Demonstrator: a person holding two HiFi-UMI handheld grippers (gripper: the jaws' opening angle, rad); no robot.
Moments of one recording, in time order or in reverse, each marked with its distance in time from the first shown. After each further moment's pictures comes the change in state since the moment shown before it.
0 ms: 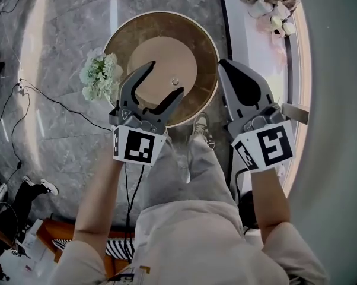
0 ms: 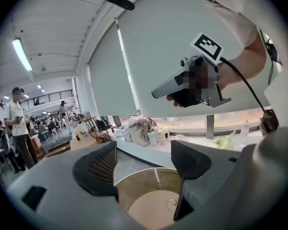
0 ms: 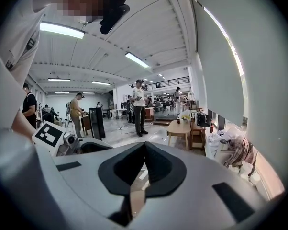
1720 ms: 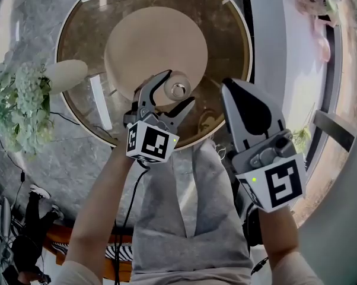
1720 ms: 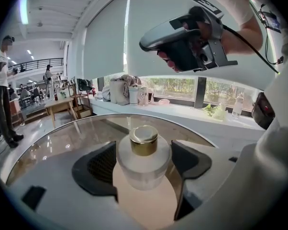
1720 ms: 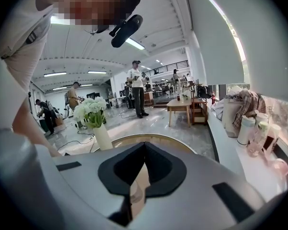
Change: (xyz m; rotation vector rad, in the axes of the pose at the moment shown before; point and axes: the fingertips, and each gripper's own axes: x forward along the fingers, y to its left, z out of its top) left arm 0.145 -0.137 -0.344 -0.177 0.186 -0.221; right arm 0.092 -0.013 -0.290 0.072 0.160 0.021
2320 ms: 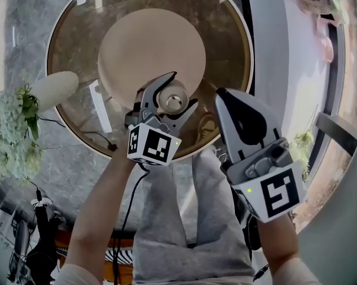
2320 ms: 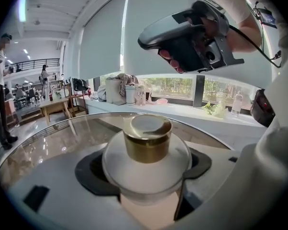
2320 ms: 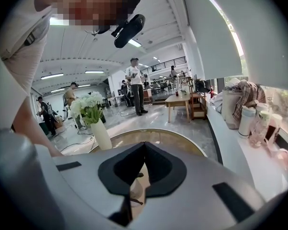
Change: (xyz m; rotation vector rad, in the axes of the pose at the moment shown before) left arm 0.036 0.001 -0.008 0.016 -0.025 -0.043; right arm 0.017 -0.010 -0.024 0.039 0.004 0.000
